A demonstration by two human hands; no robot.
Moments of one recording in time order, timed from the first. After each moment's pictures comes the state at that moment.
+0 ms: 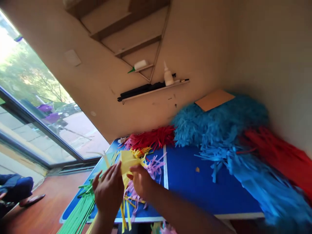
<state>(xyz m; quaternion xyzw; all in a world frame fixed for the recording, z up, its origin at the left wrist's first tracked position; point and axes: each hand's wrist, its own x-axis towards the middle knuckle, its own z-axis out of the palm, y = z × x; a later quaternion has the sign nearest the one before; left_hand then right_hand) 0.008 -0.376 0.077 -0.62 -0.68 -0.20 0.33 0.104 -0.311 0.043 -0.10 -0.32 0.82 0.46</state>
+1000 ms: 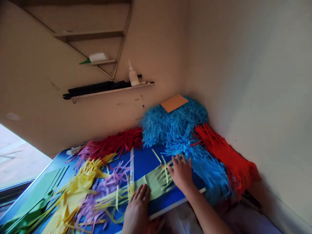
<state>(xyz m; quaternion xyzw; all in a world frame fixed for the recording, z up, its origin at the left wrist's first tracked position) 0.152 -0.349 -0.077 -0.82 -0.57 0.02 -0.10 0.372 -0.304 -0.052 -0.69 -0.68 0.01 0.24</state>
